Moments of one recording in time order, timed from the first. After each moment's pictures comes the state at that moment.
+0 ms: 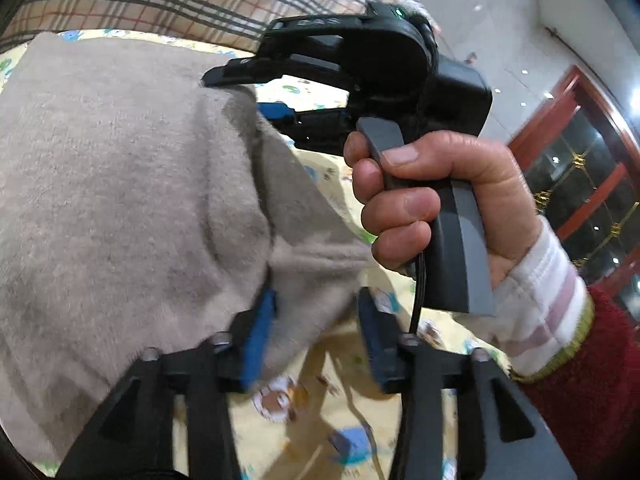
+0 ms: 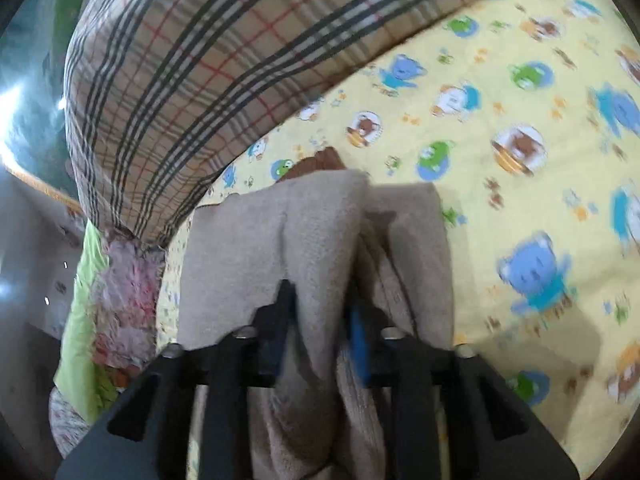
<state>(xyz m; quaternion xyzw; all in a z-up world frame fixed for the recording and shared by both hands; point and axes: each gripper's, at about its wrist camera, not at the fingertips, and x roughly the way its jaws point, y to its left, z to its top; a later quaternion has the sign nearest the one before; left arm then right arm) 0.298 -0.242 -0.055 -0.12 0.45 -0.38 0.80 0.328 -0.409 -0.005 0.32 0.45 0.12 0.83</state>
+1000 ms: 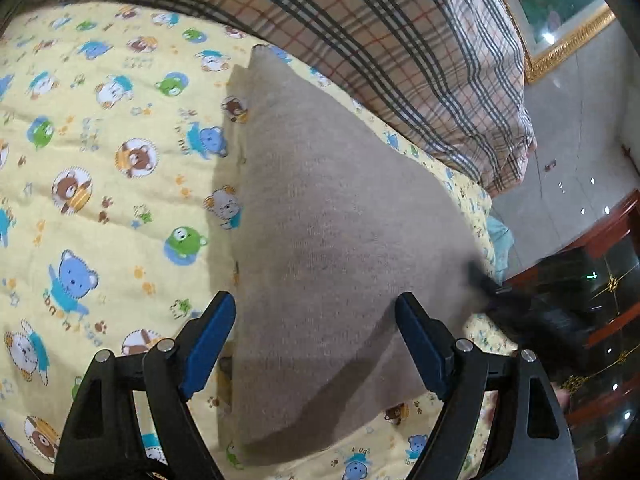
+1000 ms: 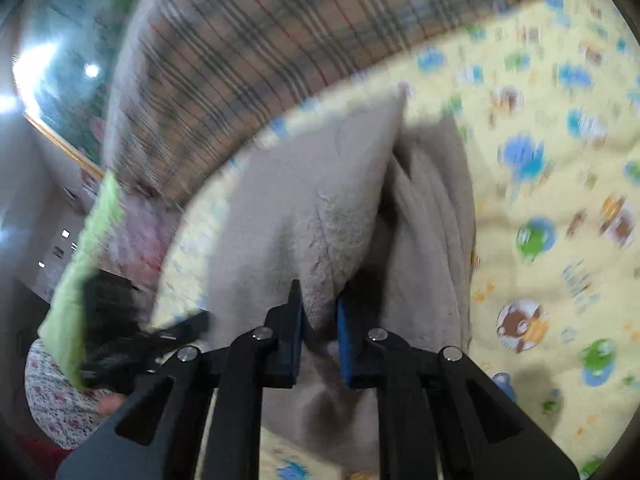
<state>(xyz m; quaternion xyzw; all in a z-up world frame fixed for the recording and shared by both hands) 0.359 -0.098 -0.046 -0.23 0.47 -0.21 0.83 0.234 -0.369 0.023 0.27 0.40 0.16 0.86</state>
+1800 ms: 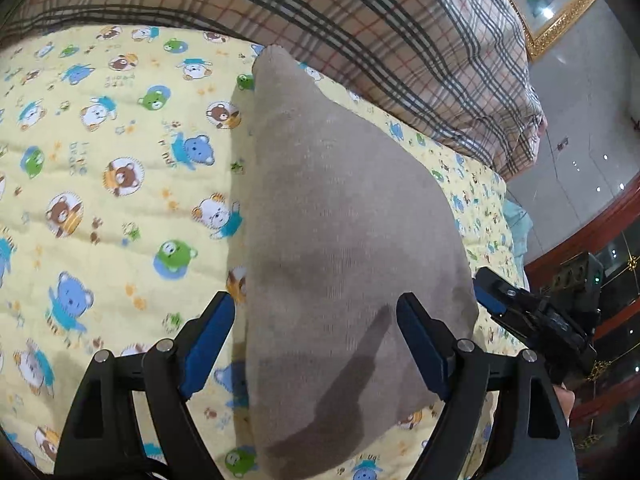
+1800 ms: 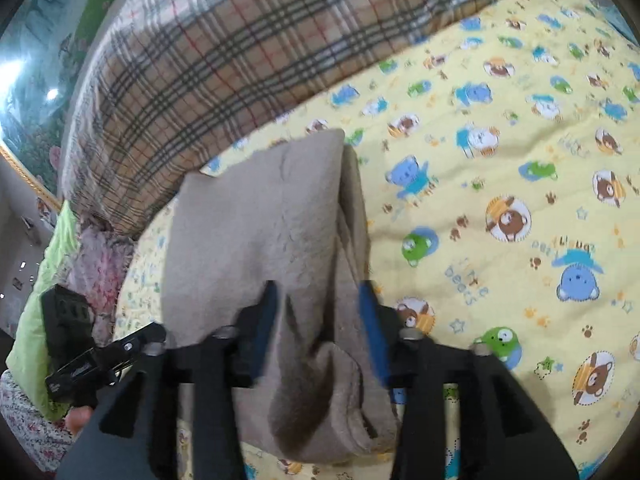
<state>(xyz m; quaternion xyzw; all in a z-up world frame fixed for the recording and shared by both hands) 0.368 -0.123 -0.044 -0.19 0.48 -0.20 0.83 0.211 -0.407 0.015 0.25 0.39 0.05 0.89</state>
